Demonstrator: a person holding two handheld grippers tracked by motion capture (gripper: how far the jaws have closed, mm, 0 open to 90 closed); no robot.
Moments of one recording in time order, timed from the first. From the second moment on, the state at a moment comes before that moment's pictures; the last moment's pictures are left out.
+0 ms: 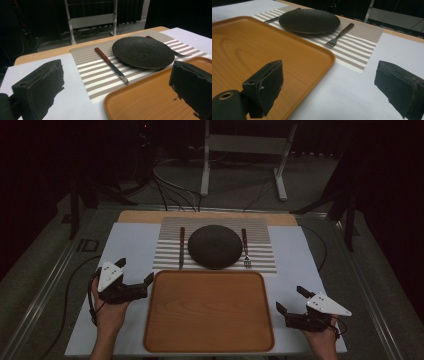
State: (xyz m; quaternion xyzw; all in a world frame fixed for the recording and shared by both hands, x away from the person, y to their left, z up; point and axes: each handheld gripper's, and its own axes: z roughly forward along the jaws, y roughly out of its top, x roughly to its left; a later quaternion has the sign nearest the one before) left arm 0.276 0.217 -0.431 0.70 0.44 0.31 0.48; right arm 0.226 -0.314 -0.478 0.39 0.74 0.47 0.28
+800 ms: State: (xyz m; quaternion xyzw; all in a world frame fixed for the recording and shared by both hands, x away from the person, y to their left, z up) left arm 0.342 0.189 -0.423 0.69 0.46 0.31 0.47; right arm 0.225 -0.314 -0.477 0.39 0.74 0.47 0.28
